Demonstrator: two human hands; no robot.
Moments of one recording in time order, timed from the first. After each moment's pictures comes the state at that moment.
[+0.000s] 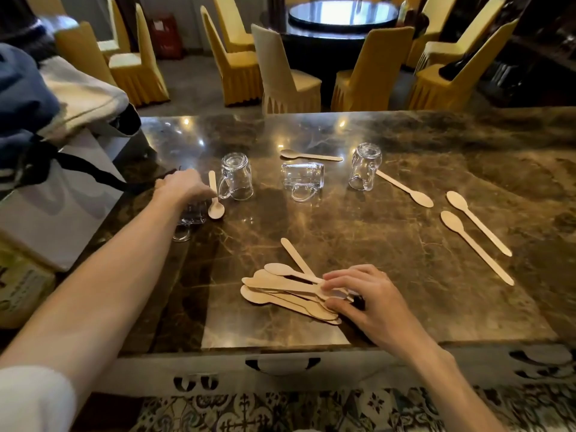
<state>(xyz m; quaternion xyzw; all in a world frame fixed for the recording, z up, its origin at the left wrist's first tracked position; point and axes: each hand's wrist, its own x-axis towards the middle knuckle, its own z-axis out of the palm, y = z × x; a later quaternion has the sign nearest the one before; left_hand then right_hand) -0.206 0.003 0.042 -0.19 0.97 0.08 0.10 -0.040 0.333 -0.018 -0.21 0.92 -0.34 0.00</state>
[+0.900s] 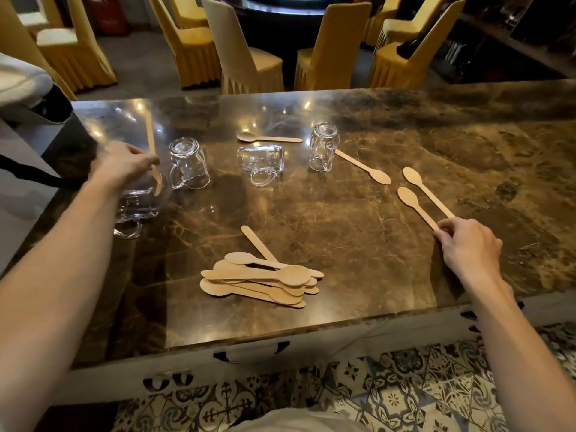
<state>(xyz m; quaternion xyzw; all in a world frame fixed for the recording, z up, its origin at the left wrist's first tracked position) -0.222 -0.004 0.042 -0.24 0.92 0.30 -0.02 -0.081 0.482 -0.008 0.23 0.96 -0.11 -0.09</state>
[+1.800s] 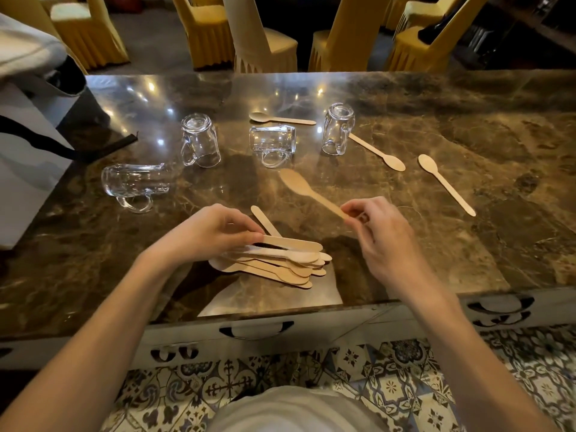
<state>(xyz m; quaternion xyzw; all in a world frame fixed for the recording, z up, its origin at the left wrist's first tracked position) -0.086 0.088 0.019 0.15 0.89 0.39 0.19 -0.049 0.352 0.030 -0.07 0.95 -0.30 -0.08</state>
